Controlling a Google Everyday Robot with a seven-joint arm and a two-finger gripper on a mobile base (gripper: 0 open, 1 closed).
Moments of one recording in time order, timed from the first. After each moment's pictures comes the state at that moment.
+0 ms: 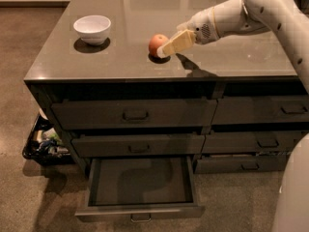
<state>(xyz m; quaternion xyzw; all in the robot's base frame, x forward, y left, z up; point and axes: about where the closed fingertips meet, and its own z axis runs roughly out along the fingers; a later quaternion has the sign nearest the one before) 0.698 -0.061 0.909 -0.46 0.73 0.32 0.40</state>
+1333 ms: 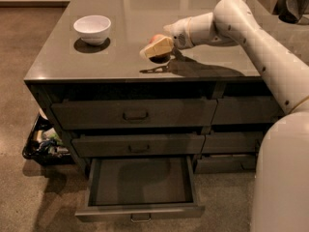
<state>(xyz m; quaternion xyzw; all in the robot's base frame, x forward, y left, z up) 0.769 -0.020 0.870 -0.44 0.71 0.29 0.47</state>
